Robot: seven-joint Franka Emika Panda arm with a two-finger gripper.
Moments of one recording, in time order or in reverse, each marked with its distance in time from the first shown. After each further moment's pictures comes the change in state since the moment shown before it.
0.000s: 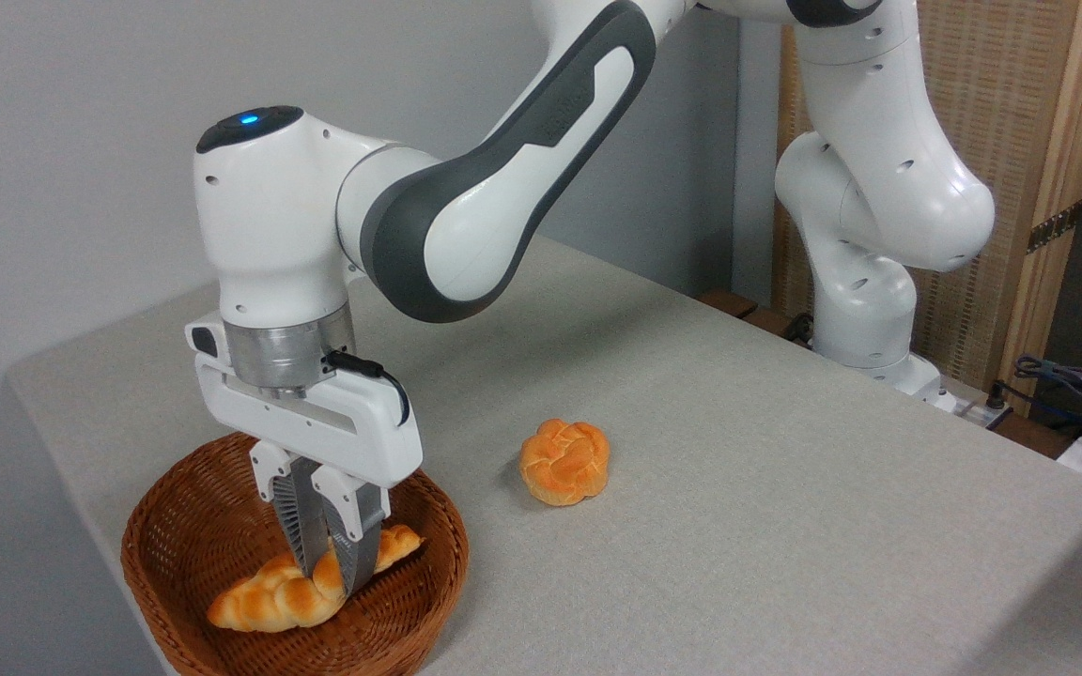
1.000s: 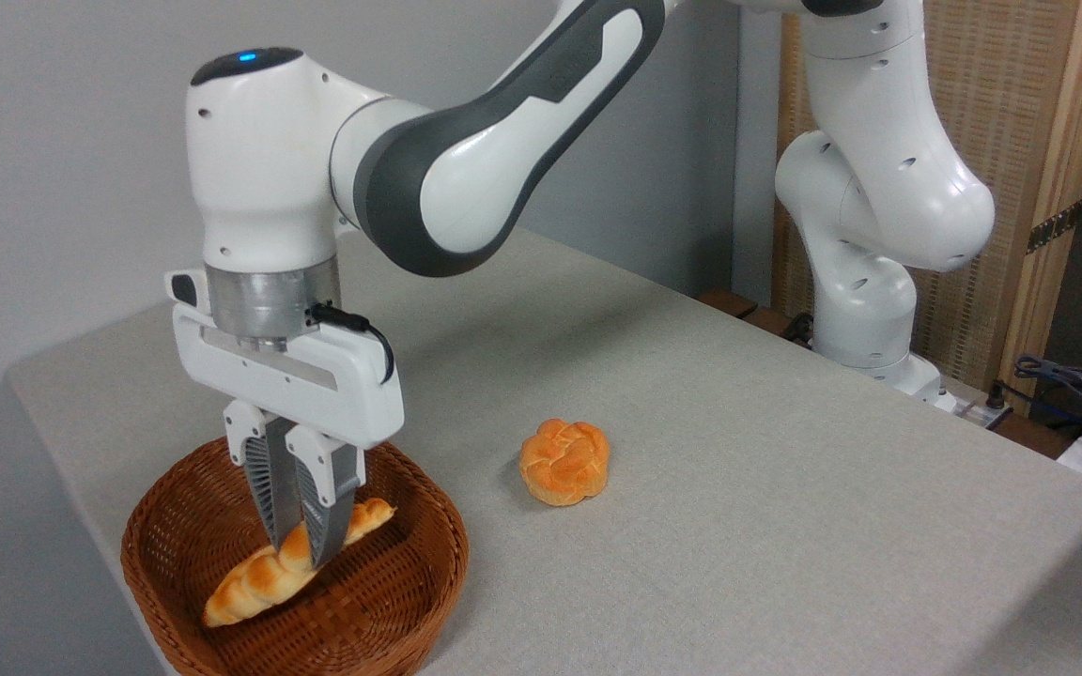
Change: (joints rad) arm -0.002 -0.040 -0.002 0.035 0.000 -0.001 0.000
